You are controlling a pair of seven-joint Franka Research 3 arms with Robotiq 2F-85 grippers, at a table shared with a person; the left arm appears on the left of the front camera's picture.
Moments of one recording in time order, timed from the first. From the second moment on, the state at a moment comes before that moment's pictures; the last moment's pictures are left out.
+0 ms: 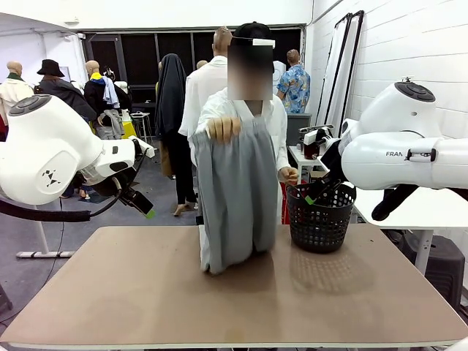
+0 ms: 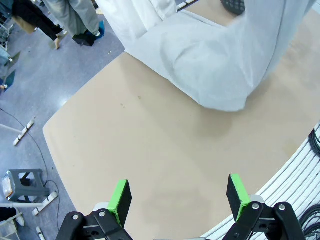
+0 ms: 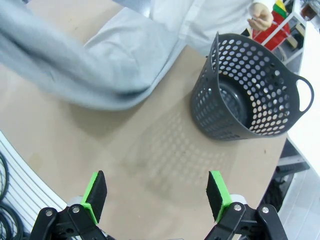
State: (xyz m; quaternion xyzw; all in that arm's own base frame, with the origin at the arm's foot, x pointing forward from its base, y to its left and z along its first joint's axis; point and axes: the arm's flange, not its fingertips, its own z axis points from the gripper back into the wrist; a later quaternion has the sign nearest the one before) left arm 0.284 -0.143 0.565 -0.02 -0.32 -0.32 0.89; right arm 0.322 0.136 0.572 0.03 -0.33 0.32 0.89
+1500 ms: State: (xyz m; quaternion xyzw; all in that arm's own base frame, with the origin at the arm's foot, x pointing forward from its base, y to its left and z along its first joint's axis) left arm 0.283 -0.145 0.564 -0.01 -0.31 -0.36 0.88; right arm 0.323 0.133 0.571 0.03 -0.32 0.35 0.88
